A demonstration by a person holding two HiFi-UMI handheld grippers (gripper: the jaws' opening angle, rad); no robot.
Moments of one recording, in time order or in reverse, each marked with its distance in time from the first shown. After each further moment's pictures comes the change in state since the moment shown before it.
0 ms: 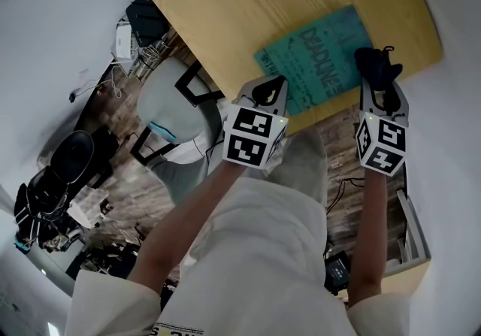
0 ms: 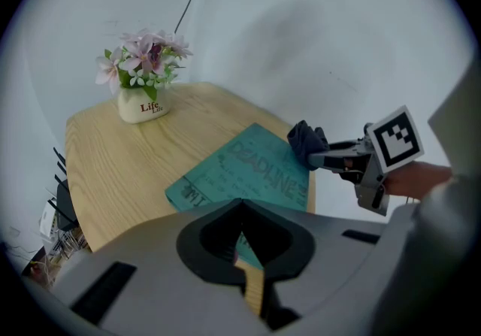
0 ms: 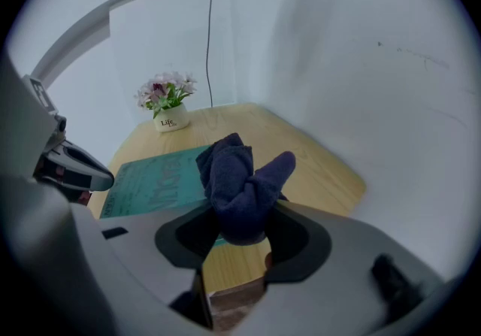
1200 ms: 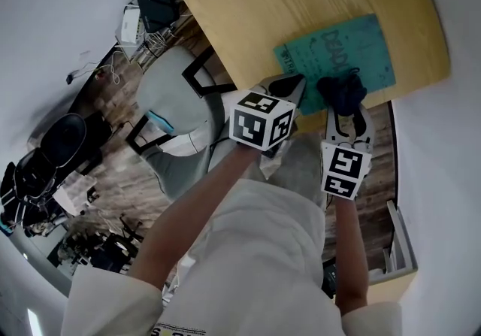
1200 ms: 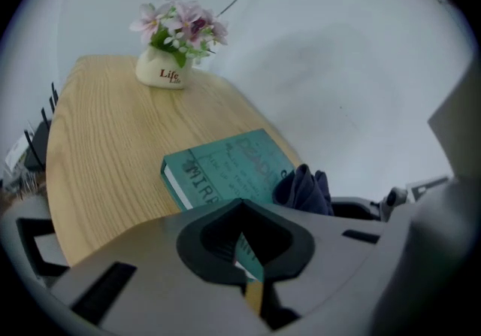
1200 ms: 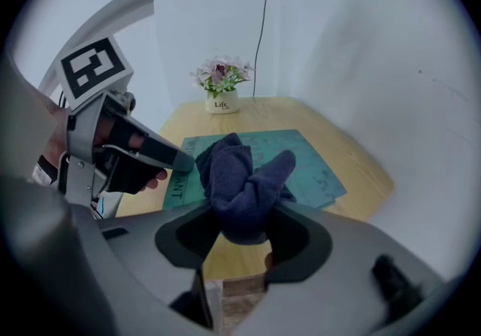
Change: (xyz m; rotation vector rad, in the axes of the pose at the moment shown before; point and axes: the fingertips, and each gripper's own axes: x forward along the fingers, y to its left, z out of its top) left arm 0.015 0.002 -0.012 -0.283 -0.067 -0.171; right arm -0.024 0.117 -0.033 -0.172 0.053 0.103
